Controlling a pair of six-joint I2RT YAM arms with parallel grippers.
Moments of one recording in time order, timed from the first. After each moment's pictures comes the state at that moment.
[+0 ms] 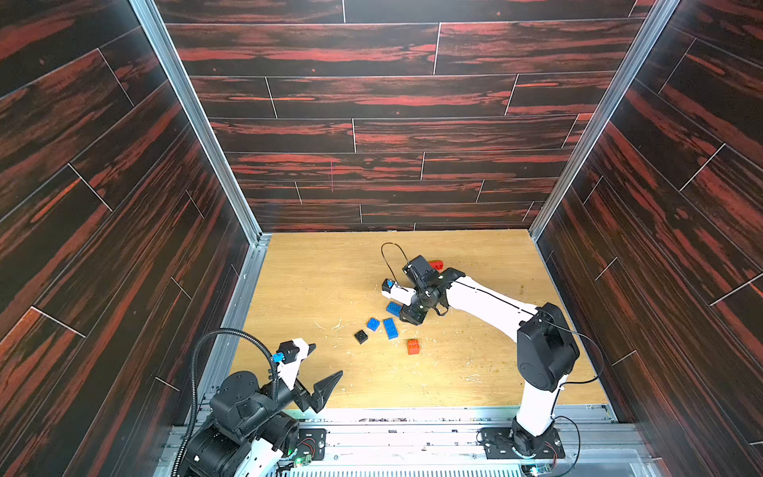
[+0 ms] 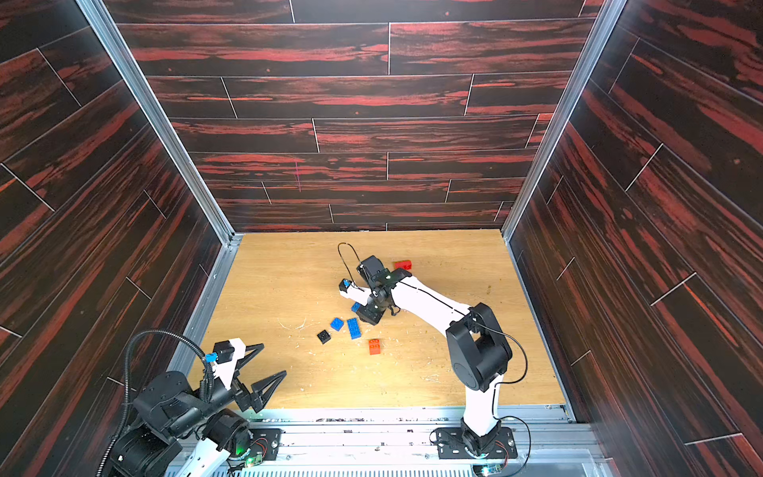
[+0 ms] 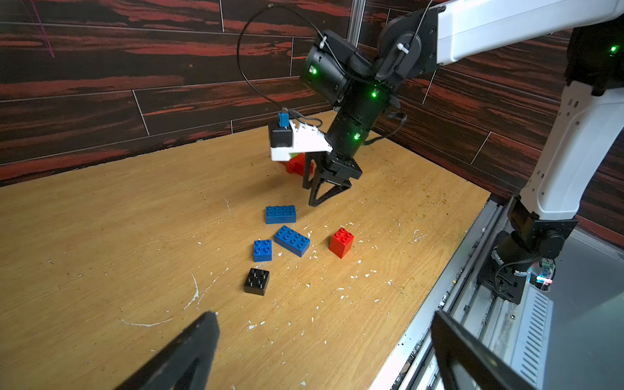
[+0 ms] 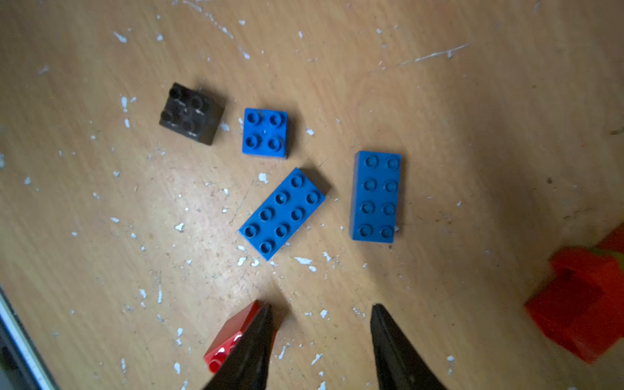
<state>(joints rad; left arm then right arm) -0.44 0.09 0.62 -0.77 0.36 -0.05 0.71 1.87 1.50 -0.77 -0.14 -0.42</state>
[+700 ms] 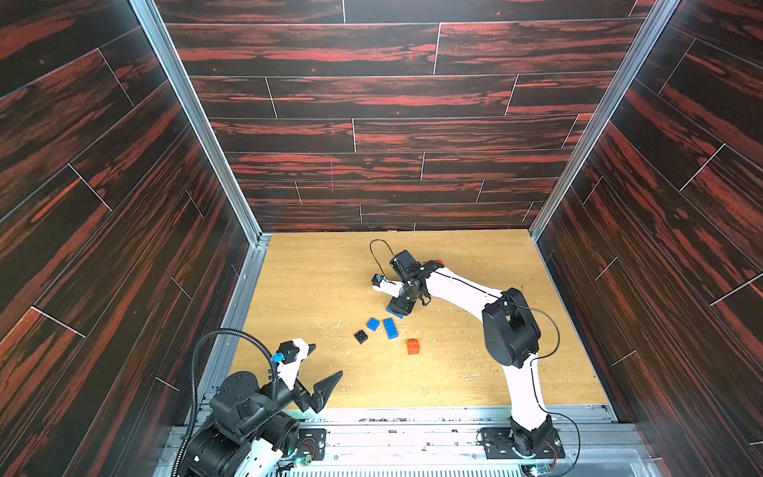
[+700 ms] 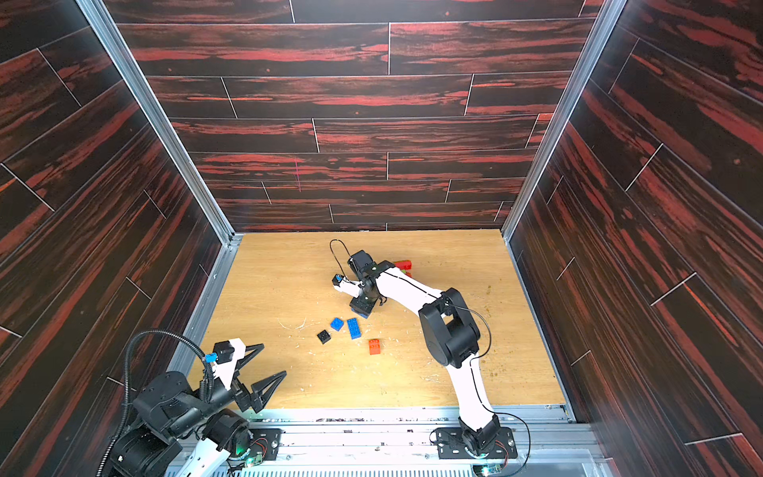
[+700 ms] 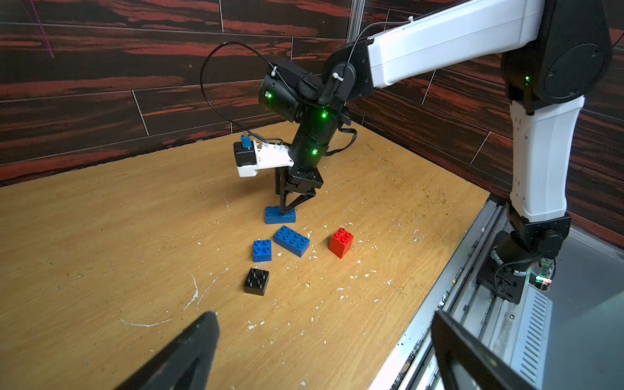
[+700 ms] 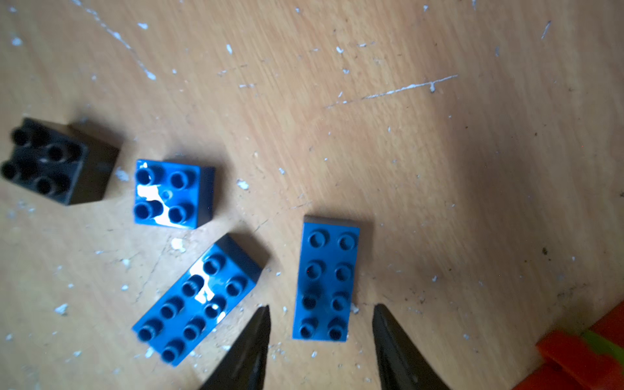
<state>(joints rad) -0.44 0.08 0.62 -0.77 0.36 -0.05 0.69 2.16 1.74 -0.79 -0.10 -0.49</state>
